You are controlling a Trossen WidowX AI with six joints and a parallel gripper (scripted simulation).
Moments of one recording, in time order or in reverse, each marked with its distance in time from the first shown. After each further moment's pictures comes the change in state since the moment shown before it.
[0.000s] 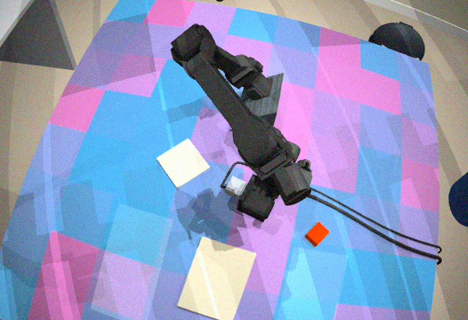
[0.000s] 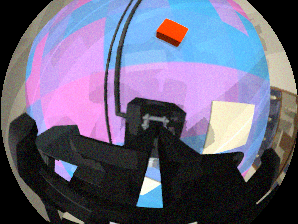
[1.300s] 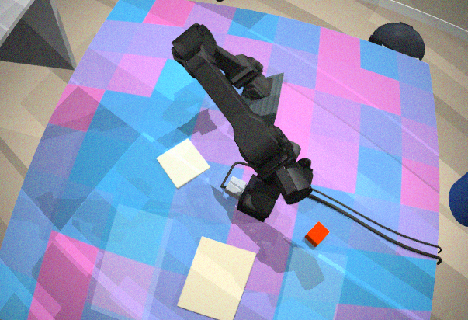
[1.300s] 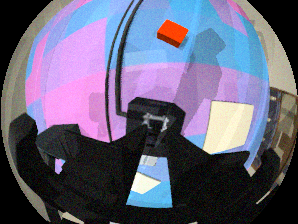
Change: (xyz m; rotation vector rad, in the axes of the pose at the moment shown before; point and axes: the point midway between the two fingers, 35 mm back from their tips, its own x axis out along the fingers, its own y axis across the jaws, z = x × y) arm -0.005 0.000 0.001 -0.006 0.001 -0.003
